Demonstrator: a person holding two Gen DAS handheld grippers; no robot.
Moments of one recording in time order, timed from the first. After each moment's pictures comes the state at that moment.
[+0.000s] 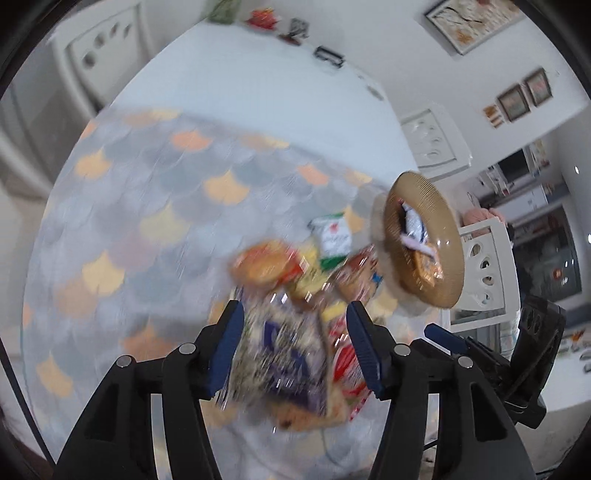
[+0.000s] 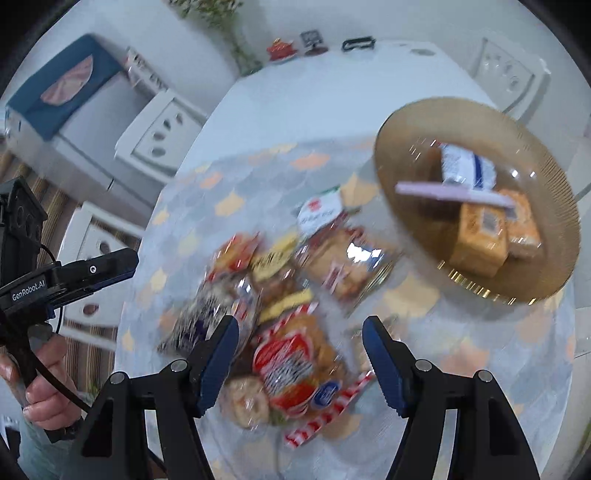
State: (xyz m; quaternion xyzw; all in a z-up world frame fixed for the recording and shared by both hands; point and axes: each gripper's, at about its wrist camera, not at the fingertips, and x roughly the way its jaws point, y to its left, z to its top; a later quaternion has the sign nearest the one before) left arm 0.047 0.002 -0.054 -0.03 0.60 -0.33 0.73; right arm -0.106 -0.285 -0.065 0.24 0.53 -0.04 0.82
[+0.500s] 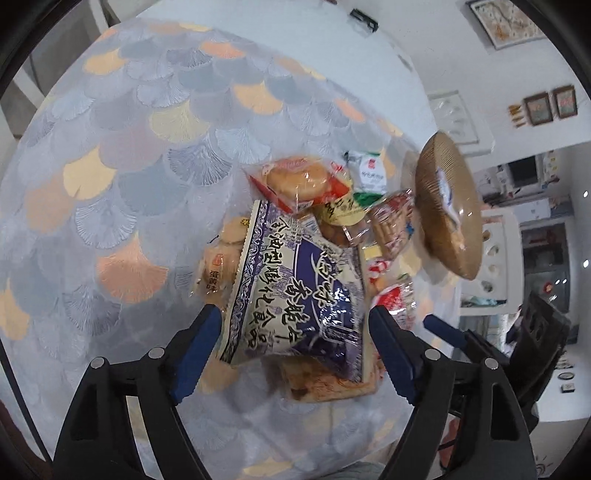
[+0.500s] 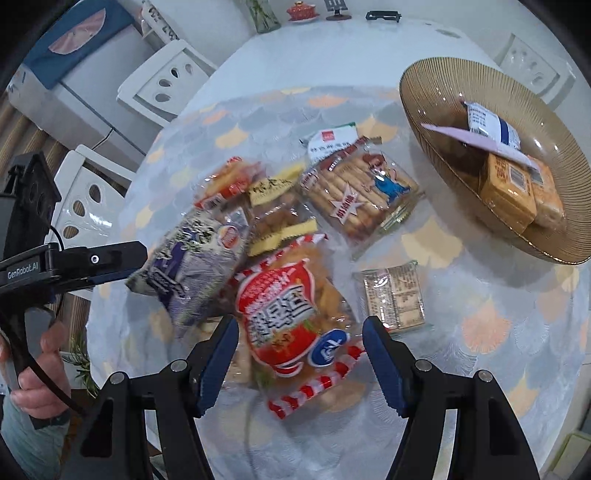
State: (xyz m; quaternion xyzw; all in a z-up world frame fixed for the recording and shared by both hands) left arm 0.029 0.011 -0.123 -0.04 0.67 -0.31 0.68; right arm -0.119 -0.265 -0.117 0.19 0.58 -0.01 0.79
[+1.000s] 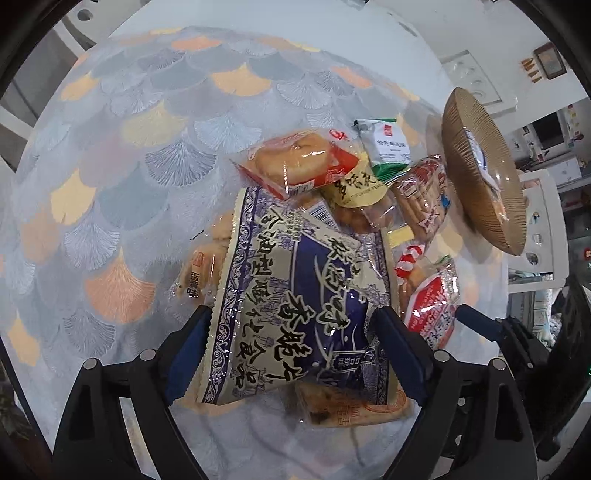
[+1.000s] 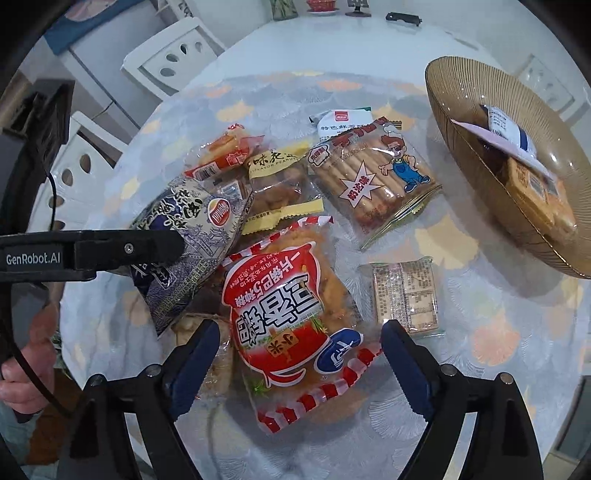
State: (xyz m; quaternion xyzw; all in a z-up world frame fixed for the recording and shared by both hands) left arm 0.016 -0.024 -0.142 0.06 0.66 -0.29 0.69; right arm -0.116 -0.248 -0.142 0.13 0.59 -0.01 0.80
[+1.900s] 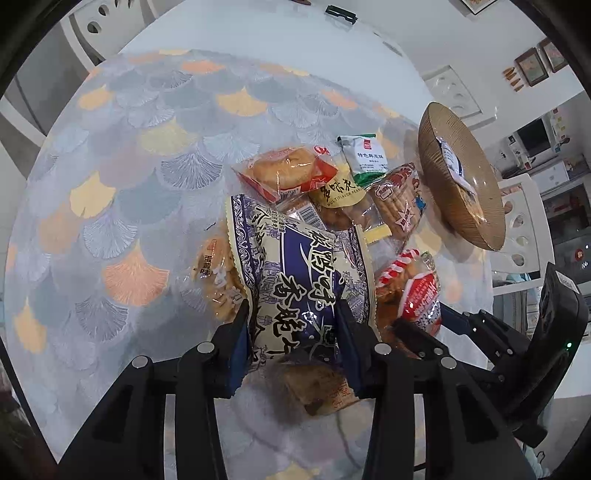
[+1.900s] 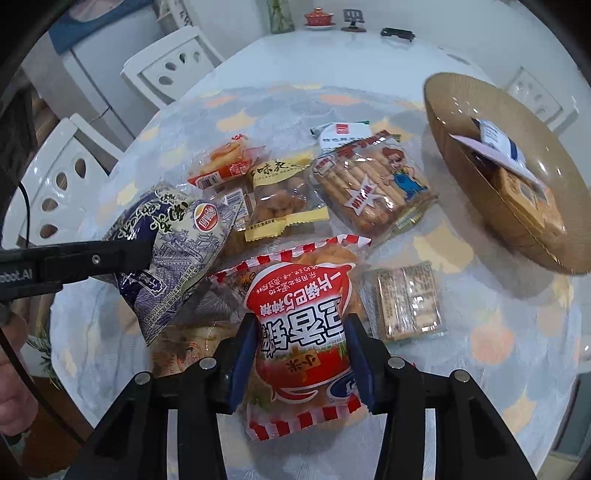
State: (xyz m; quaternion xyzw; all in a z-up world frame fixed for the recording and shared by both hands) left arm -0.002 -0.003 -0.116 0.03 0.62 -0.31 0.72; right arm -0.119 -0.233 -0.139 0.13 0.56 -0.04 0.82
